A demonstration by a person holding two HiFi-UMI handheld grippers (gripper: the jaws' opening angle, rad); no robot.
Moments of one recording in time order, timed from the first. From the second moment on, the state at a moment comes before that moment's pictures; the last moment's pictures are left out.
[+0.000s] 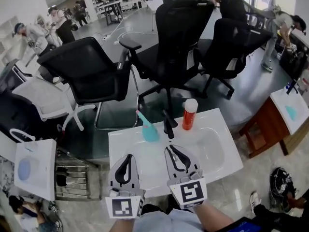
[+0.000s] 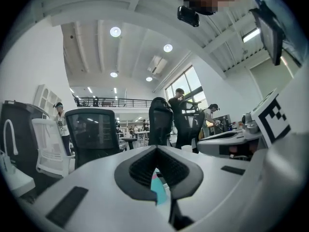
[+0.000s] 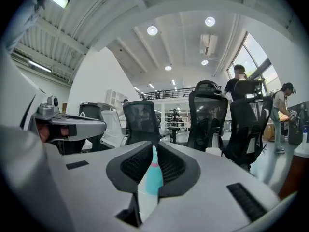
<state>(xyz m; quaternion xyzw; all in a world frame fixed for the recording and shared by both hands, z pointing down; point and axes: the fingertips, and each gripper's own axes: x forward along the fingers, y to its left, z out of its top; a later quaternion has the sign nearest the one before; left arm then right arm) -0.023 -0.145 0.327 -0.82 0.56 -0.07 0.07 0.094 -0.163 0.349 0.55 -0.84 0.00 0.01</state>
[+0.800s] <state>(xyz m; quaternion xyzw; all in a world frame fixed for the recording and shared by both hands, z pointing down) -0.074 -0.212 0.348 -0.78 0.61 -0.07 0.04 0.042 -0.245 0.395 0.50 -0.87 0.03 0.06</state>
